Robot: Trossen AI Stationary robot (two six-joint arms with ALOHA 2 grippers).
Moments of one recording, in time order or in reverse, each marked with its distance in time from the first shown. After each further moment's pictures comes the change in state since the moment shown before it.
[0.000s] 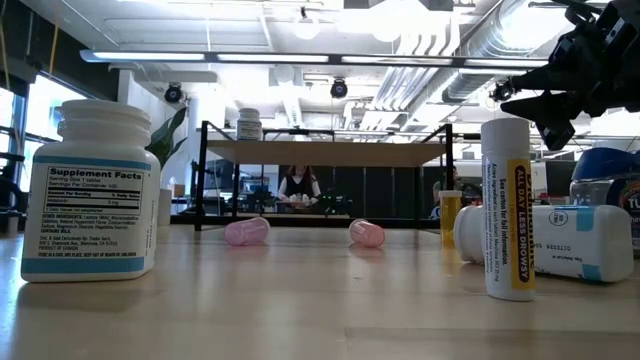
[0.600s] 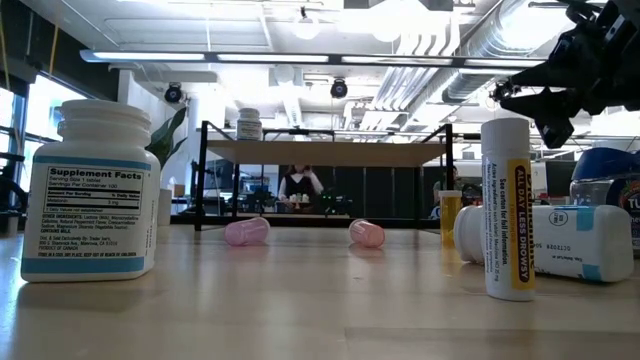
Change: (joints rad) left arm -0.303 -0.001 -0.318 0.548 -0.330 -0.369; right arm 0.000 0.000 -0.001 0.022 0.000 0.001
